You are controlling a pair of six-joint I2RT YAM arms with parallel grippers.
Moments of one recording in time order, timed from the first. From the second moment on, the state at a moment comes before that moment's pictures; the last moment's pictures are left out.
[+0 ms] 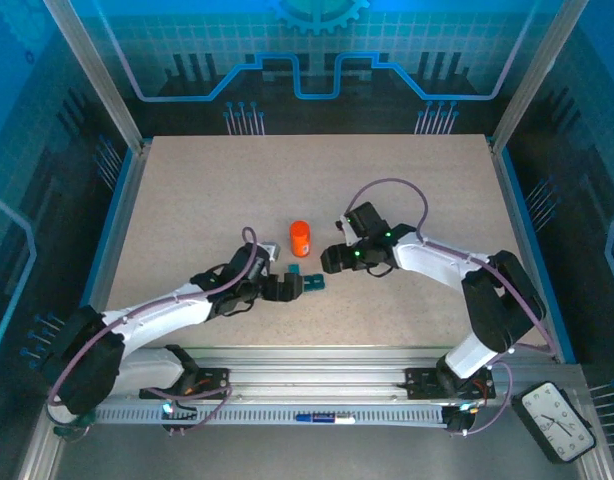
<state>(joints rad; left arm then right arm) -0.67 1.22 0.55 -0.17 0.06 -0.60 0.58 1.60 0.96 -0.44 -0.21 0.38</state>
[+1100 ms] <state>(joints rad) -0.78 1.53 0.63 0.07 0.09 -0.67 0.48 1.50 0.77 -0.43 -0.21 0.39</state>
